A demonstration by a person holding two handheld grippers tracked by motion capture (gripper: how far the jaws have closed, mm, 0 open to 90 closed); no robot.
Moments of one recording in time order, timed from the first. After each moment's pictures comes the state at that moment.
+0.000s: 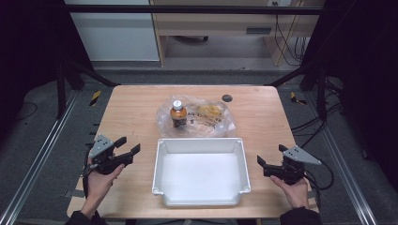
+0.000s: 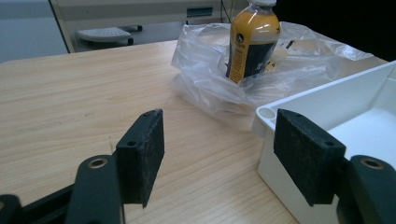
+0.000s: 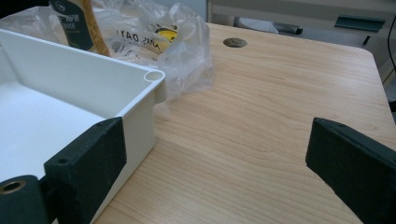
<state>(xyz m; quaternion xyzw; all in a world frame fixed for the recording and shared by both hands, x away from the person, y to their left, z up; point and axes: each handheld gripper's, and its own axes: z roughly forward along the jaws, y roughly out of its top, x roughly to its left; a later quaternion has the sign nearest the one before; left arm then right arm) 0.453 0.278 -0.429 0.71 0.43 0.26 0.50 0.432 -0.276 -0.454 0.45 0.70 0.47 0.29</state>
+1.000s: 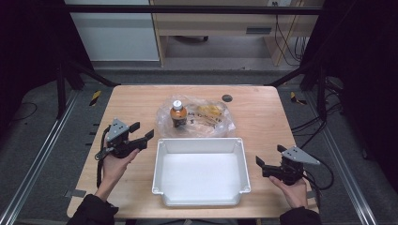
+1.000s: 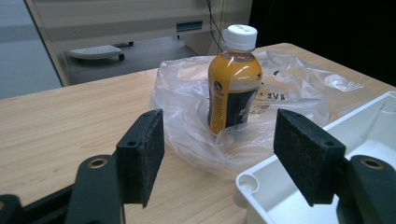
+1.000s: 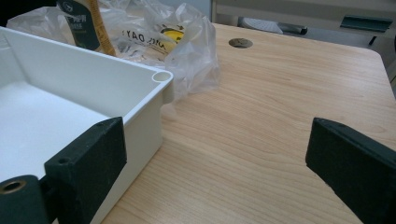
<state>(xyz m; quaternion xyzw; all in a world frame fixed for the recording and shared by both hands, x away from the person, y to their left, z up) 0.490 0.236 -0.406 0.71 0.40 0.27 0.51 0.431 -0.272 -0.453 0.44 0.71 0.47 0.29</state>
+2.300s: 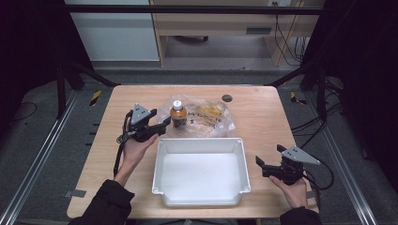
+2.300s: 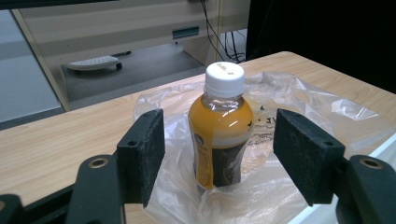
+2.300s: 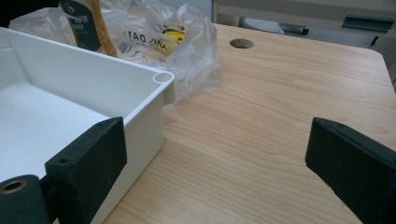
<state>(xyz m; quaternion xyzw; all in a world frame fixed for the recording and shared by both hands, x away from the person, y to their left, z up) 0.534 0.186 -0.393 0.72 0.39 0.28 0.51 0.431 -0.272 -0.453 0.44 0.71 0.47 0.29</state>
